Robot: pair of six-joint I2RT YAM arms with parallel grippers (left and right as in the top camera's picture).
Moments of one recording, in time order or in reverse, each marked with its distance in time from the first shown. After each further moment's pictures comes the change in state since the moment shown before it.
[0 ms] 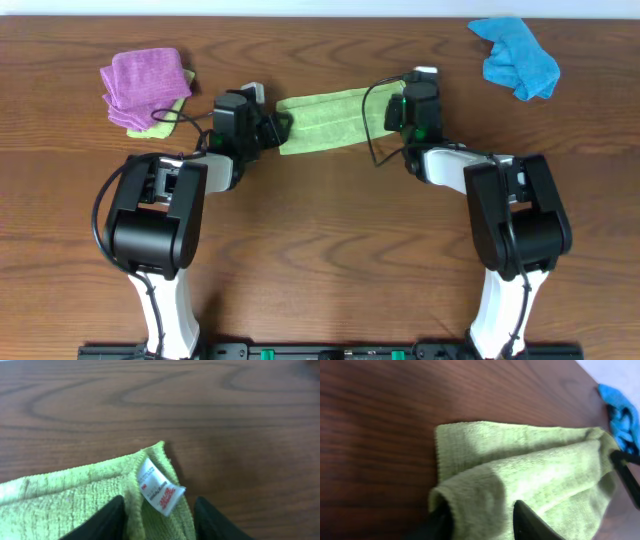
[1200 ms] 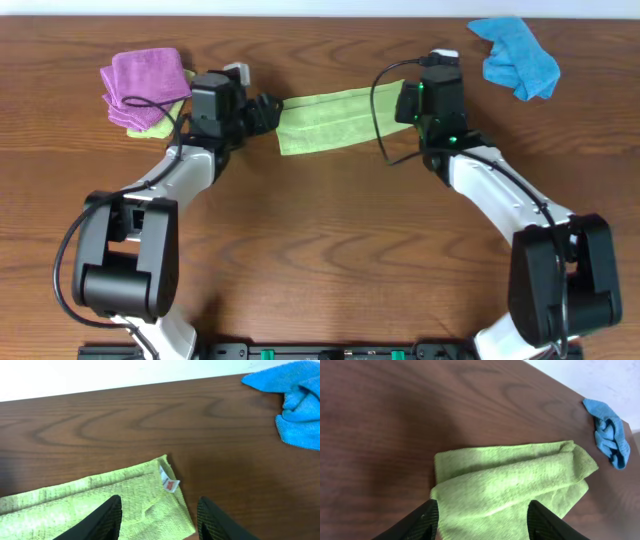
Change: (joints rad) left arm 0.027 -0.237 0.050 -0.296 -0.049 0.065; right arm 0.005 -0.344 0.002 -0.365 -0.009 0.050
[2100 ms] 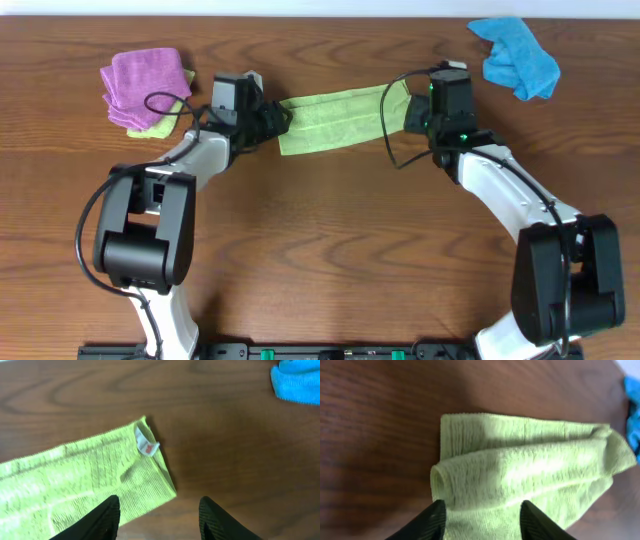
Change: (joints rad) left arm -0.030 0.149 0.135 -0.190 0.016 -0.073; right arm -0.043 0.000 0.000 -0.170 -0.055 0.024
